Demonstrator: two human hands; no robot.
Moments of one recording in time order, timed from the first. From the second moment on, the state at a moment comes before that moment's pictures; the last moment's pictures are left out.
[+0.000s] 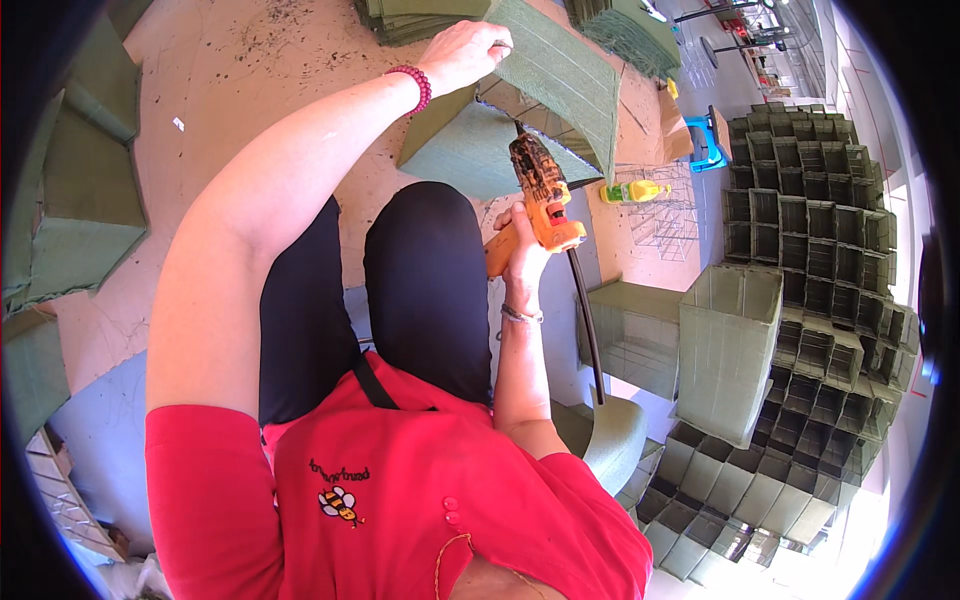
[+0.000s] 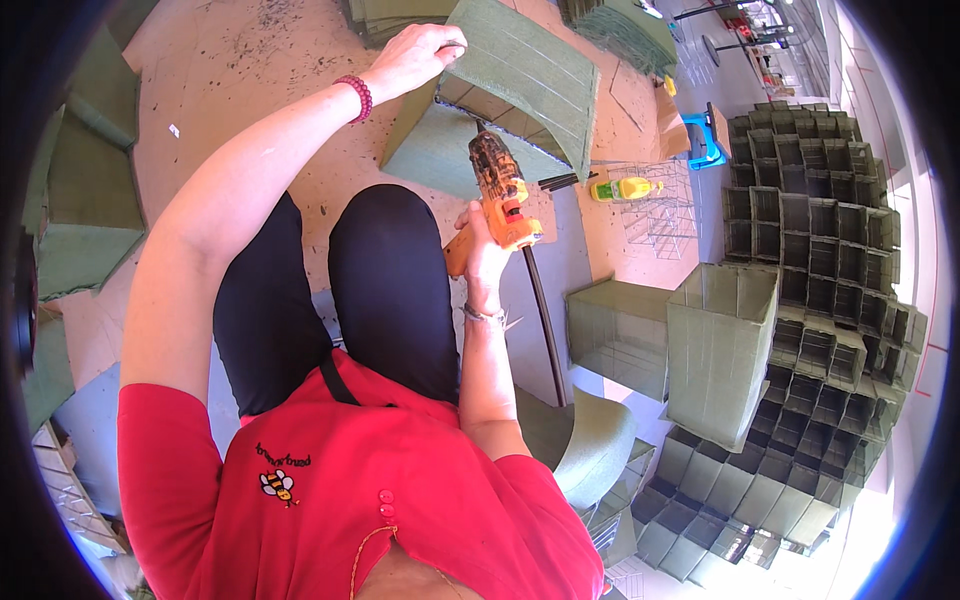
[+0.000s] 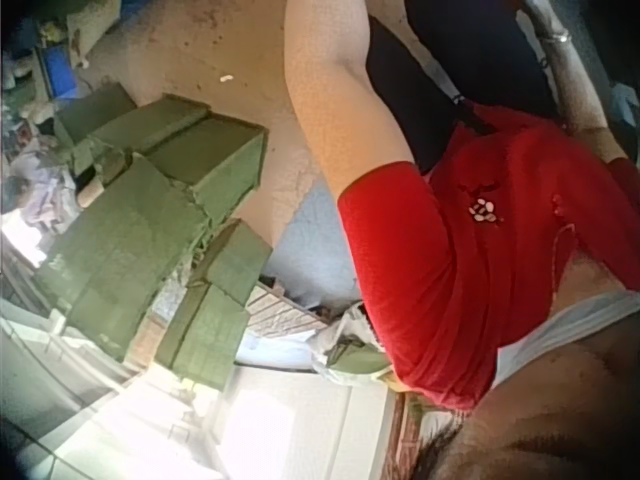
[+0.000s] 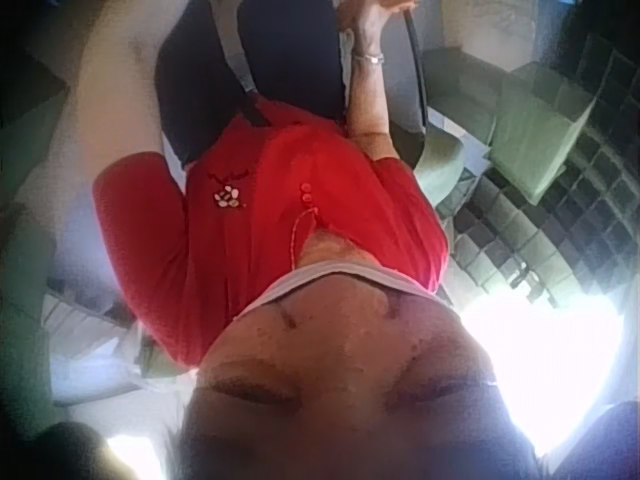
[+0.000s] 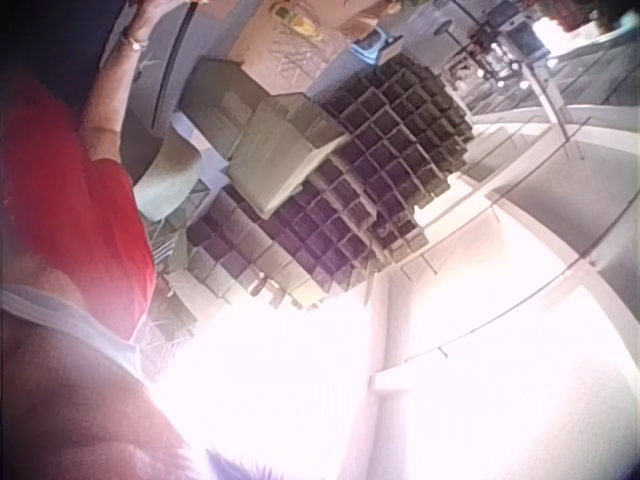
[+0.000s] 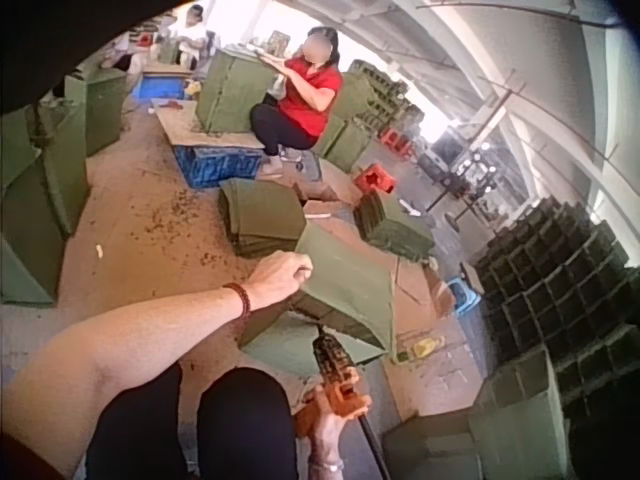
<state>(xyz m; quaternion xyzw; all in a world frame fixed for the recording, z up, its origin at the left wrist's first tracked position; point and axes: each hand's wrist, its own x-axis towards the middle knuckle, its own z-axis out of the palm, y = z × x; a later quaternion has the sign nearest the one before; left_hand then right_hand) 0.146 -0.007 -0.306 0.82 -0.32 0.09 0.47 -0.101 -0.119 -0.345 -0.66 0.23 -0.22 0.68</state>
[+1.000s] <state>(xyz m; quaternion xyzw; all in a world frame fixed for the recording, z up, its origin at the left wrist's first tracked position) 0.141 -0.009 -0.301 0.82 -0.32 0.09 0.47 -0.094 -0.113 -0.340 -0.71 0.21 -0.17 0.65</state>
